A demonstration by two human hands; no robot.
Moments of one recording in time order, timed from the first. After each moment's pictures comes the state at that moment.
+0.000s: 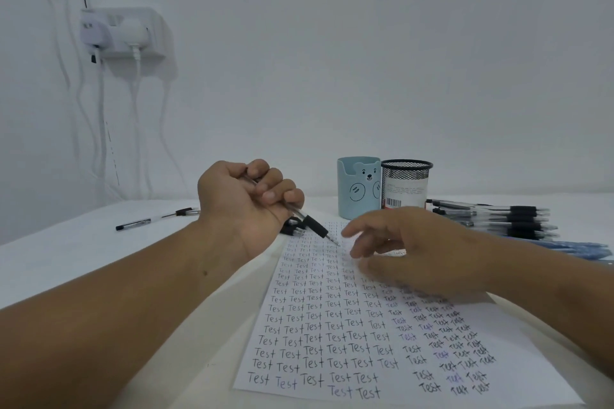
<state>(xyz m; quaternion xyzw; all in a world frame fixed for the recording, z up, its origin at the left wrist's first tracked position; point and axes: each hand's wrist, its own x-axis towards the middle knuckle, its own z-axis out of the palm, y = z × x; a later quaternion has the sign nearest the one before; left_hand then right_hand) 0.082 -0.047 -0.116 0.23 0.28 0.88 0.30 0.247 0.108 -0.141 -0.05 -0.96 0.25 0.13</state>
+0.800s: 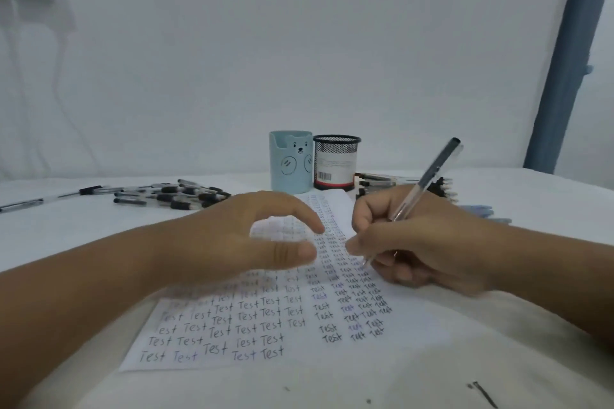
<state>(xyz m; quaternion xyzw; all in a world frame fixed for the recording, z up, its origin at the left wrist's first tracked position) 0.120 -0.043 -0.148 0.66 0.68 0.27 0.16 0.319 0.097 -0.142 -0.13 -0.82 0.55 0.12</state>
